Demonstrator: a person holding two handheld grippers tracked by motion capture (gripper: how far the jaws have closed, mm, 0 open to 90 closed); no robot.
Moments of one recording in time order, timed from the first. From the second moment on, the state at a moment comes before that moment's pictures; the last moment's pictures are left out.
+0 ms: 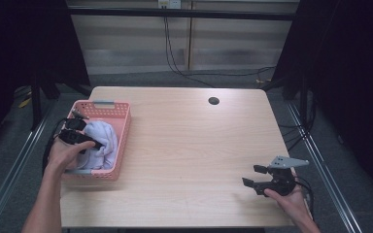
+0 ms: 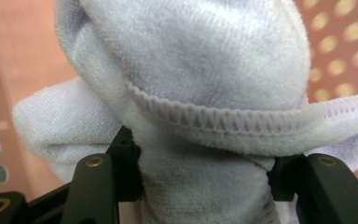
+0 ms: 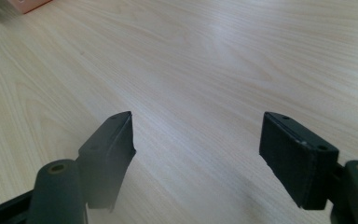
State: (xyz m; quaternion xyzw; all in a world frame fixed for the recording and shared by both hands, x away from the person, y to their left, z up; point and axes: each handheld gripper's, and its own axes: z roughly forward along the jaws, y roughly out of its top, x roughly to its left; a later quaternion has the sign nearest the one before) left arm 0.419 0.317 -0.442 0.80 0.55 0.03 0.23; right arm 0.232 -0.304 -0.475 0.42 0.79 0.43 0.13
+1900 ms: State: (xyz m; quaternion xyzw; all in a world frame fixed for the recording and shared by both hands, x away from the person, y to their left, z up) left arm 0.388 0.360 -0.317 0.75 0.52 0.10 0.41; right arm 0.228 -0.309 -0.470 0.42 0.78 0.45 0.13
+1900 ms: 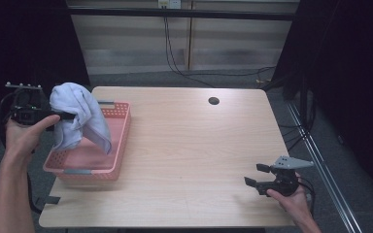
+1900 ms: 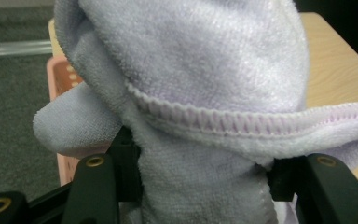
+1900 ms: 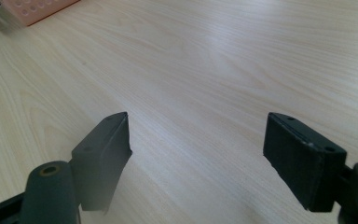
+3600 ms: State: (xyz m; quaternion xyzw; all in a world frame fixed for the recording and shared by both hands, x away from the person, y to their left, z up) left arm 0.389 0.202 -0.265 0.82 0.36 0.10 0.43; right arm 0.228 -0.310 -0.470 0.42 0.78 0.45 0.13
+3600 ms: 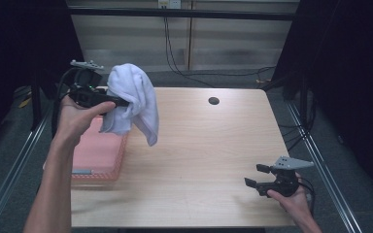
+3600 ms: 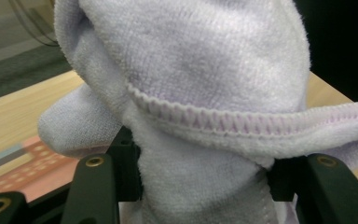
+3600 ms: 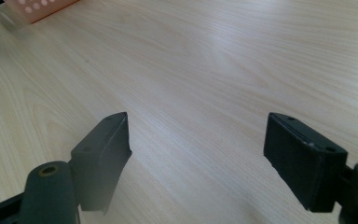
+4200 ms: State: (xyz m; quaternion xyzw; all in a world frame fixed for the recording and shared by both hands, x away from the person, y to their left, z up) left arm 0.384 0.114 -0.321 0.86 0.32 0.03 0.40; right arm 0.229 -0.309 -0.471 0.42 0.78 0.45 0.13
